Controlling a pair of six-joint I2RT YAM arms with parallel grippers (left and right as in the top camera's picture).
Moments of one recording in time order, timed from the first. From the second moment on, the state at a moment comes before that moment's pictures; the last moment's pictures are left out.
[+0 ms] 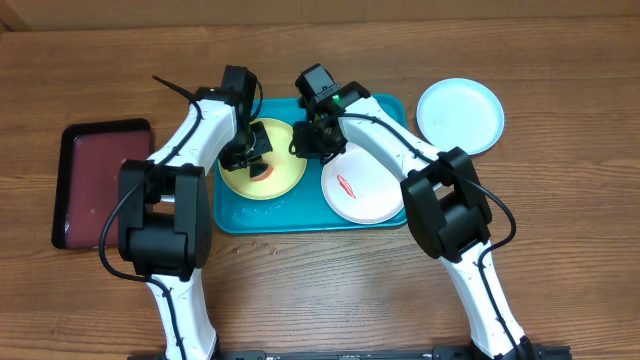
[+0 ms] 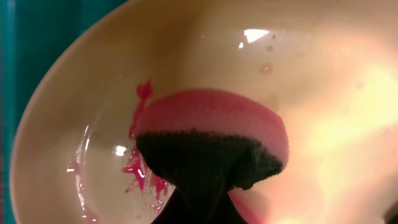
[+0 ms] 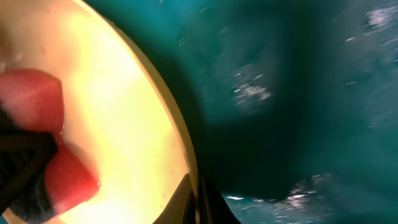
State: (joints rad) left arm -0.13 2.13 1.54 -0.90 0.00 -0.52; right arm 0.58 2.44 2.02 -0.89 -0.28 0.46
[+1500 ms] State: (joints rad) left arm -0.12 2.16 1.58 -0.82 0.14 -0.48; right arm 0.58 2.44 2.02 -0.89 -0.28 0.47
